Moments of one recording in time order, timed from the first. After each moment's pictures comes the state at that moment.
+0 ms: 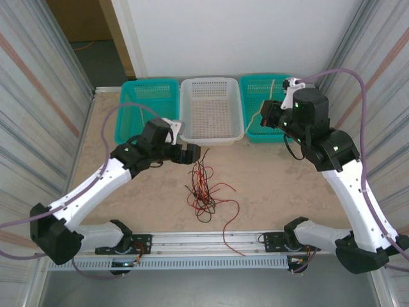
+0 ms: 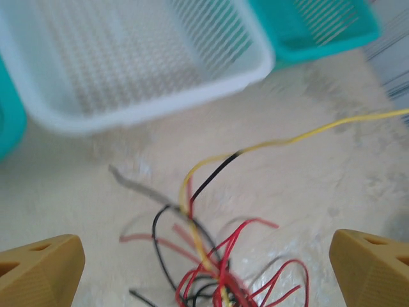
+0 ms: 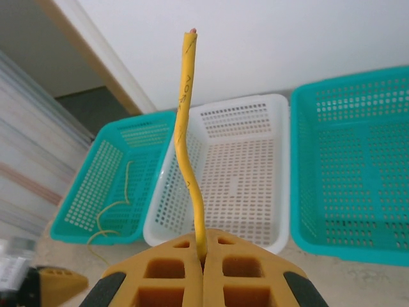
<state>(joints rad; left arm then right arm) -0.65 1.20 1.11 -0.59 0.14 -0.34 0.50 1.12 1.56 -0.81 0.11 0.46</state>
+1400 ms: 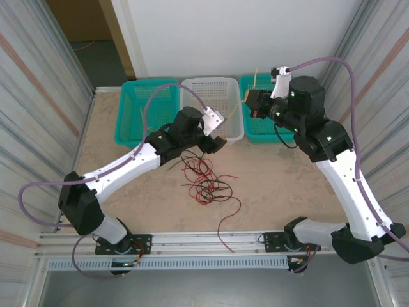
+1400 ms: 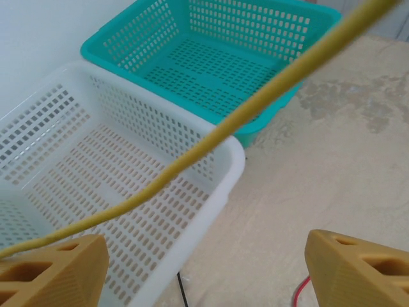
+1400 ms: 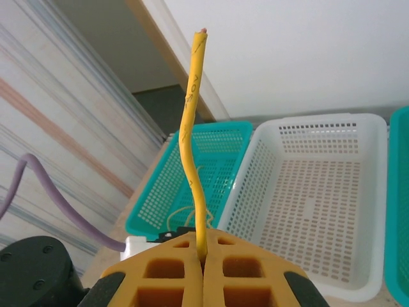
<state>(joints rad) -0.79 1.51 1.29 -0.30 -0.01 0.20 0.50 1.19 1.63 -0.69 -0.09 0.49</state>
